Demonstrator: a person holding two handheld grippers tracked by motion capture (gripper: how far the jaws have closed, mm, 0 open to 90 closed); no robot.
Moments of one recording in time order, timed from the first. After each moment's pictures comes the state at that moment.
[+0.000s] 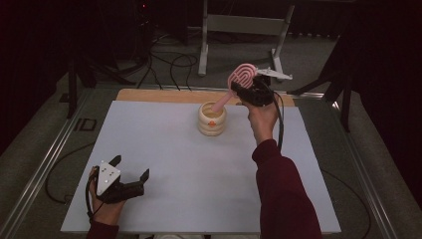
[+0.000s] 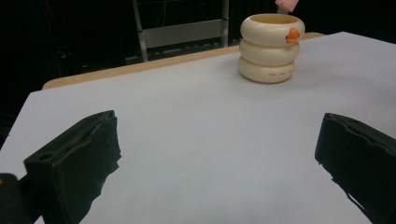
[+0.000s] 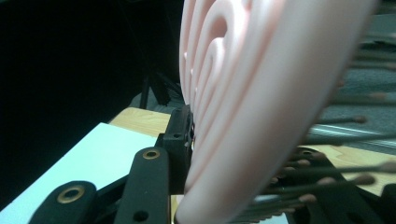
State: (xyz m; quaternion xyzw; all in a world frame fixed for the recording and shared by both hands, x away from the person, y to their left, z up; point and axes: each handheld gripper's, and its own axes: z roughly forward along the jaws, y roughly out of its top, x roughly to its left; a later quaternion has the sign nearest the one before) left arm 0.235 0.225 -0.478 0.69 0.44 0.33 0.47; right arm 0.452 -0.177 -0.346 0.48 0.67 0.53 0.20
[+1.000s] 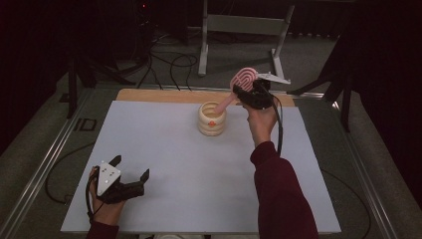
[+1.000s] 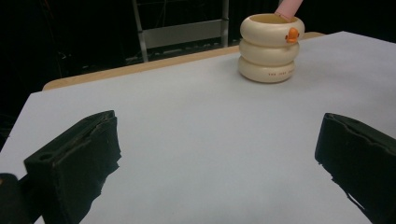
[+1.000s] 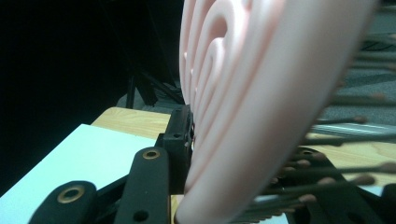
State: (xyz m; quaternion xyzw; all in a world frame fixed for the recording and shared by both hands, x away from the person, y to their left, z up) left arm 0.234 0.224 -0.478 0.69 0.43 0.33 0.47; right arm 0.456 -0.181 -0.364 0.51 0.66 0.52 0.22
